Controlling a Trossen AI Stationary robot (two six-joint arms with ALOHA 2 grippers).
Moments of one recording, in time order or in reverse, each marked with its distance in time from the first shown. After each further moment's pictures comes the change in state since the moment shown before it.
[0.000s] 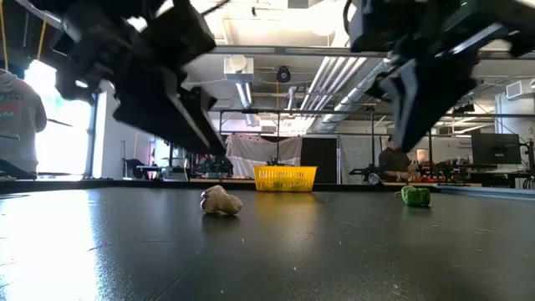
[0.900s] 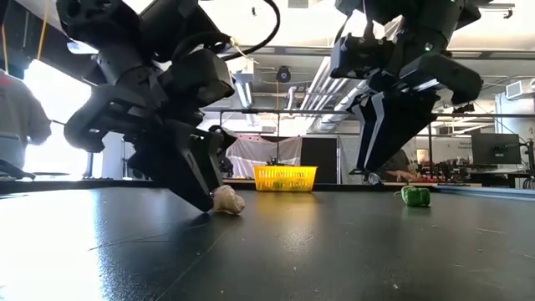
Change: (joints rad) left arm 0.081 0.175 0.065 -0.013 0.188 0.115; right arm -0.131 0.000 -0.100 0.178 0.020 -0.149
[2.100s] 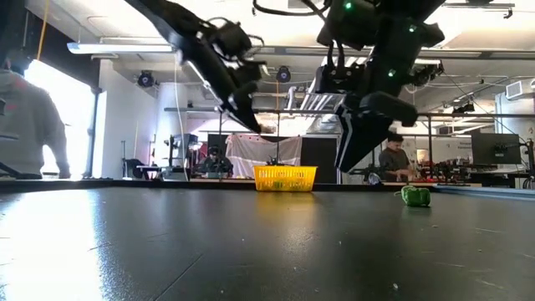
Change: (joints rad) left arm 0.718 -0.068 0.464 -0.469 -0.106 0.074; right arm -0.189 0.000 0.000 -0.001 0.077 -0.145
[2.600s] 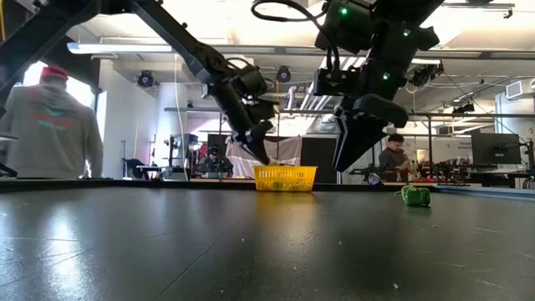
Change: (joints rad) left arm 0.130 0.322 0.251 -0.048 0.072 0.038; right arm -0.033 0.000 0.000 0.010 -0.003 0.007
